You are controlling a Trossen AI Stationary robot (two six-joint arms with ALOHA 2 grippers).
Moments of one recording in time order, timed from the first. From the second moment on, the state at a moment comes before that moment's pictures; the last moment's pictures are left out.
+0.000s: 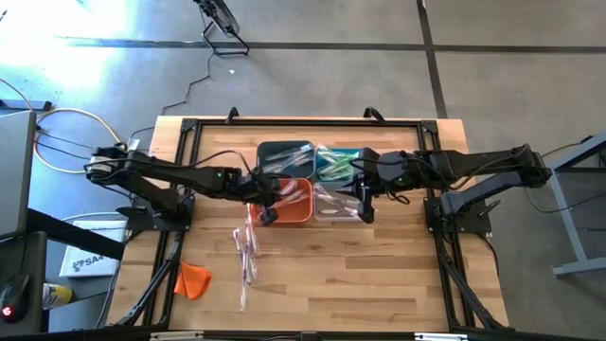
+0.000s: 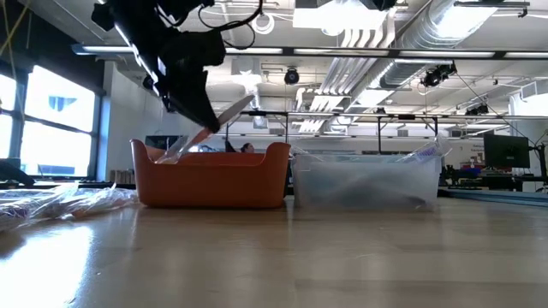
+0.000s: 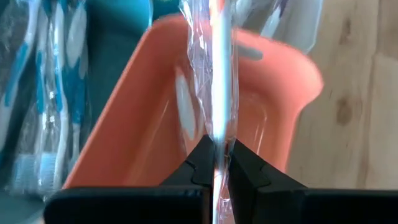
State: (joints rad) left arm -0.01 1.35 0.86 -0.31 -0.20 -0.33; right arm 0.12 1.23 1.25 -0.53 0.12 0.27
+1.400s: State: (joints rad) left arm -0.03 1.38 1.00 -0.53 0.41 -0.85; right arm 0.12 1.23 1.25 -0.57 0.13 0.24
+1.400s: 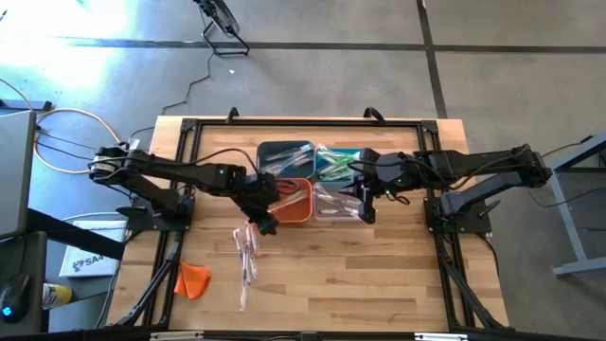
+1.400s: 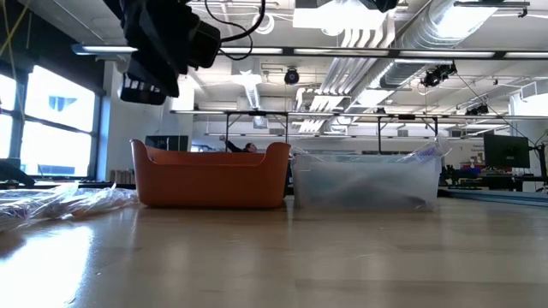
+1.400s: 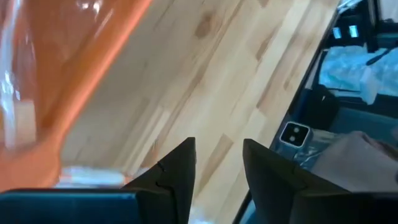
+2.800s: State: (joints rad) left arm -0.83 1.32 1.00 -0.58 -0.34 -2.01; right arm 0.12 1.23 1.25 -0.51 0.13 0.14
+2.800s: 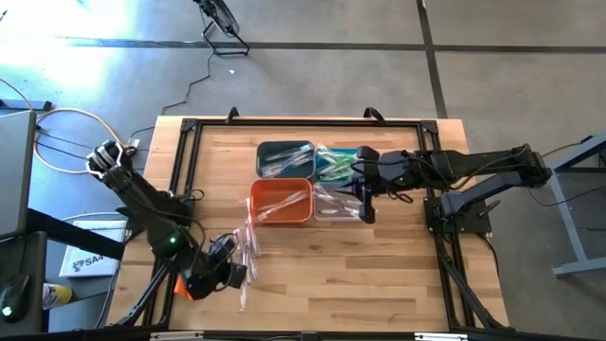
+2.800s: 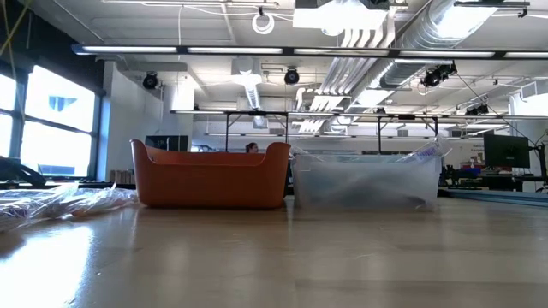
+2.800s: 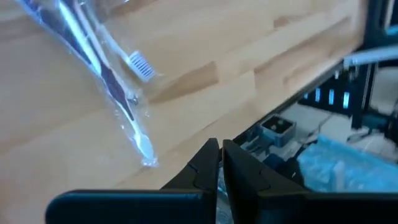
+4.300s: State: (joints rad) left arm -0.82 1.71 1.00 -0.47 -0.14 -2.30; right arm -0.05 1.23 1.25 -0.57 0.12 0.06
